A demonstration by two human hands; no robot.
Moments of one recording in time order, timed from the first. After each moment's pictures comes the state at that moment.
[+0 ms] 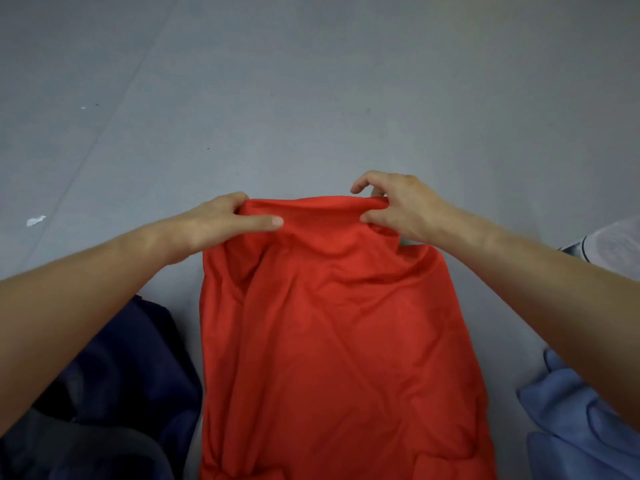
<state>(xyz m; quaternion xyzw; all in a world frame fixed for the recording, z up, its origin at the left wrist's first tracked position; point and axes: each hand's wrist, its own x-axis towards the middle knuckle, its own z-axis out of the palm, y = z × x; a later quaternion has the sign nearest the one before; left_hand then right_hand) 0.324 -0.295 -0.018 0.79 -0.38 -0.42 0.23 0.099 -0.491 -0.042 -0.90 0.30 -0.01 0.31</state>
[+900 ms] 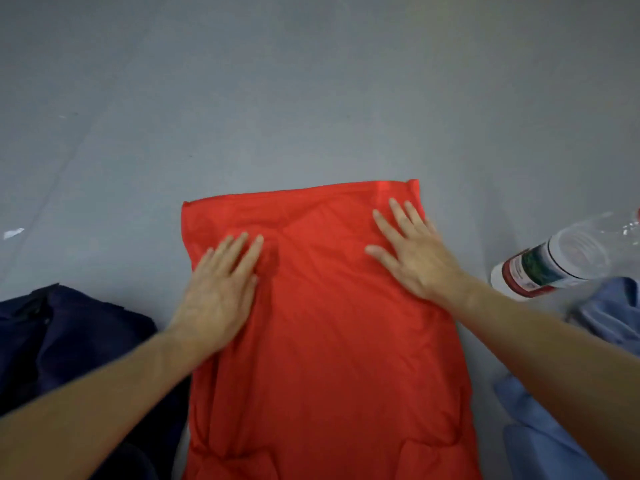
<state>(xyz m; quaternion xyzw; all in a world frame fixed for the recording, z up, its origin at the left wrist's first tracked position) 0.276 -0.236 -0.113 0.81 -0.58 -0.05 0.05 0.021 -0.480 -0.117 -0.93 0.34 0.05 0.11</state>
